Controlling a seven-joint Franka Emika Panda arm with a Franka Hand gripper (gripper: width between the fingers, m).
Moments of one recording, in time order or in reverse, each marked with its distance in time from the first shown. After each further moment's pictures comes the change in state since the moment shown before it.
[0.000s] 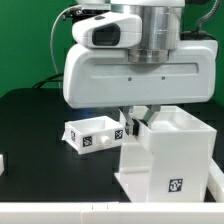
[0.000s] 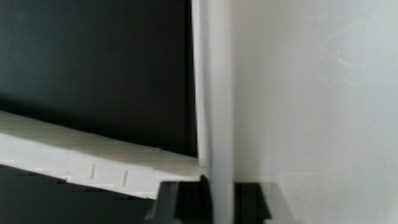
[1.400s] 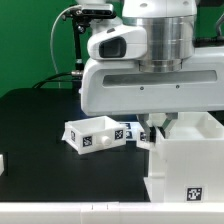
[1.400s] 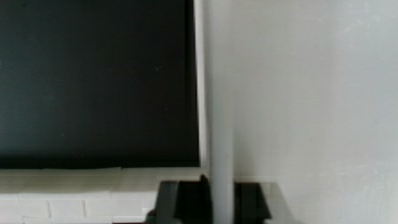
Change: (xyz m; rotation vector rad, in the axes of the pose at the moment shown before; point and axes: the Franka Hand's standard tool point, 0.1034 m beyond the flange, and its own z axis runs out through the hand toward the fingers) arm 0.007 -0.025 0.009 0.073 -0.006 0.232
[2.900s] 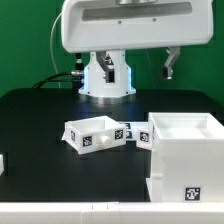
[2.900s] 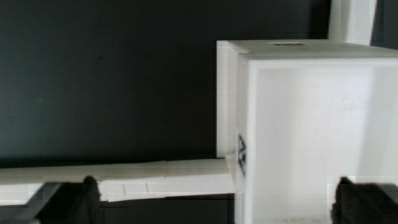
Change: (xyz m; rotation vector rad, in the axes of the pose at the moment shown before) arm -0.044 0.023 -0.077 0.031 0.043 0.018
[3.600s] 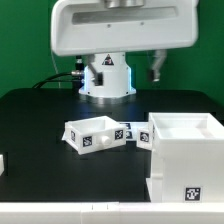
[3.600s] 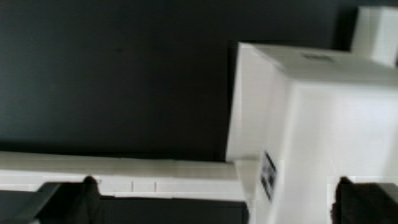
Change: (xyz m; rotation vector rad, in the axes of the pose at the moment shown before) arm -0.031 0.032 0.009 -0.020 0.061 -0.202
